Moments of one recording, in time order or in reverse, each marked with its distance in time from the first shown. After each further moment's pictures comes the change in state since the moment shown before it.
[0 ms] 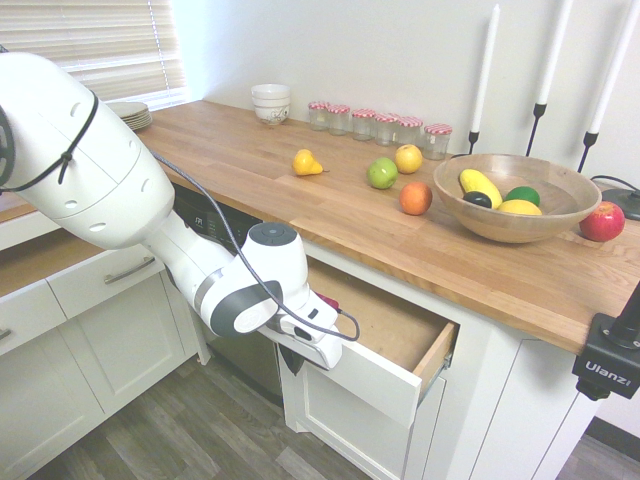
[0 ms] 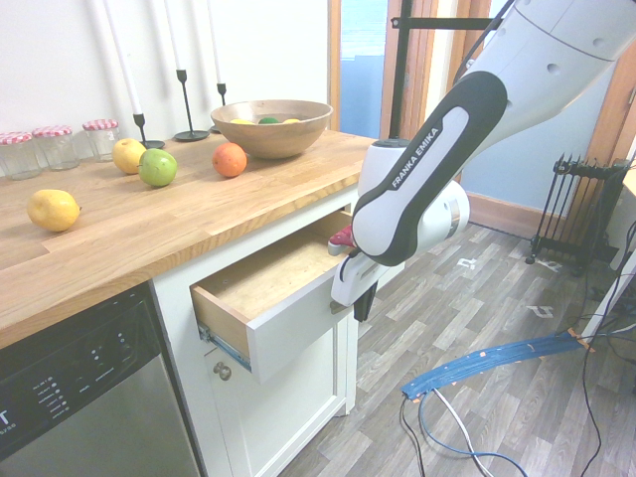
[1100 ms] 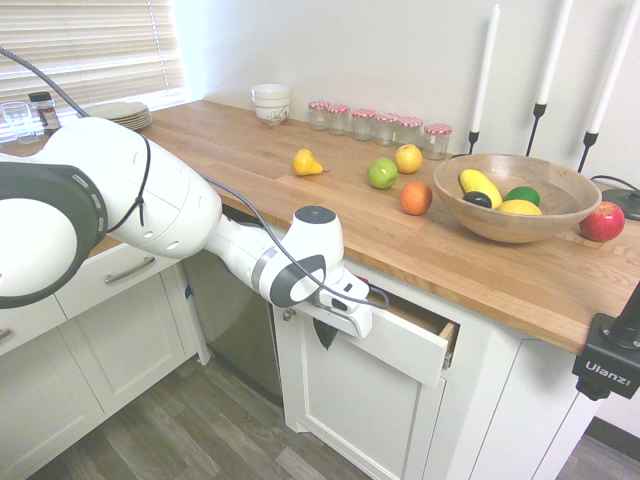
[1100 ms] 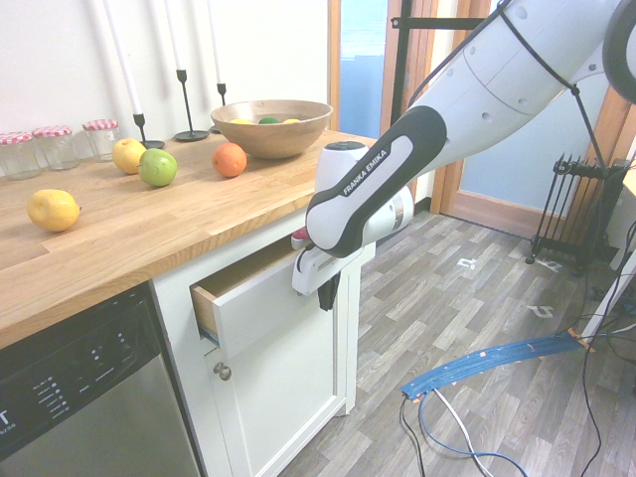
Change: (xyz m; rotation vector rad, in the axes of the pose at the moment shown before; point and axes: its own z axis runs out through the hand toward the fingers) arm 0.075 -0.070 0.027 -0.016 0.014 0.015
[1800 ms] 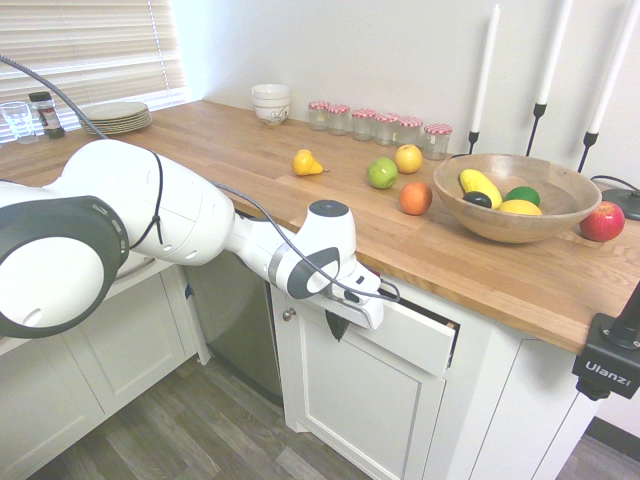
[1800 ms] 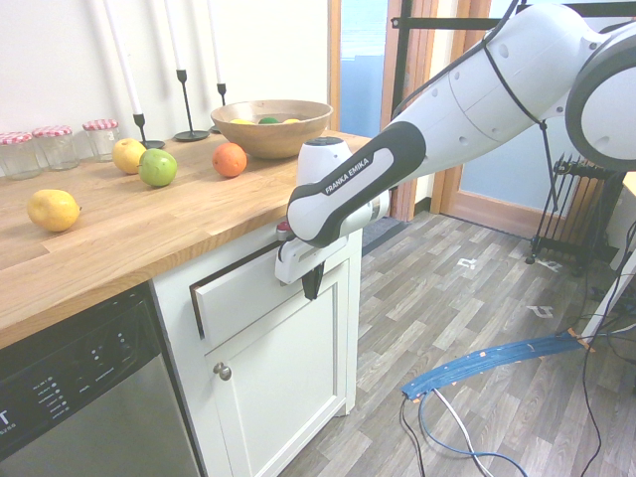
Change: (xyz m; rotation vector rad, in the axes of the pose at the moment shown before) arm 0.024 -0.011 0.005 -0.005 0.001 0.020
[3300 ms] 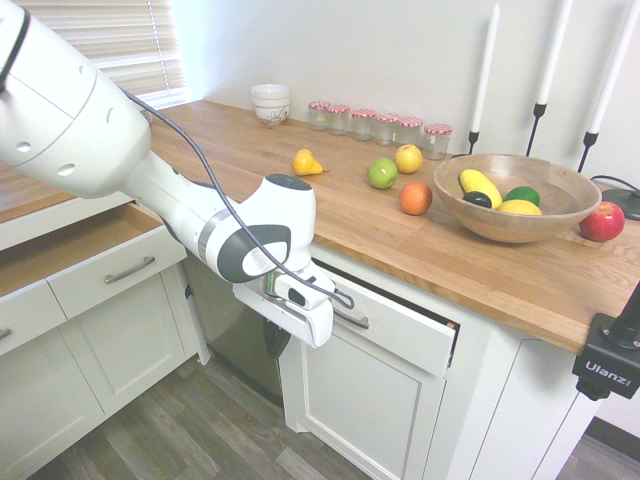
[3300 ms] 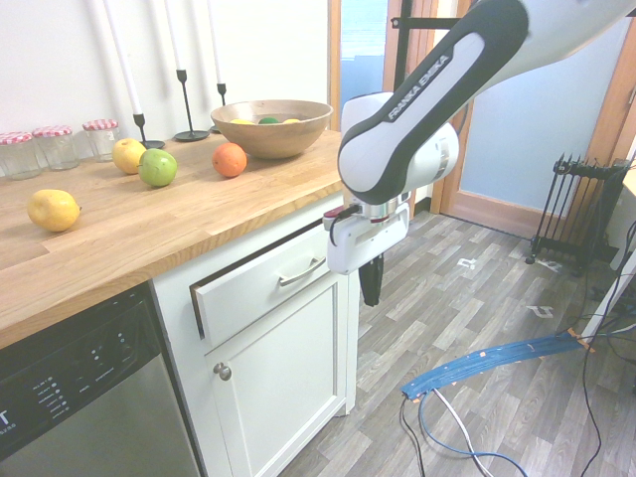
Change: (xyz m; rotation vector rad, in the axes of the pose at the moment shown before) arm -0.115 0.100 -0.108 -0.116 -0.214 0.042
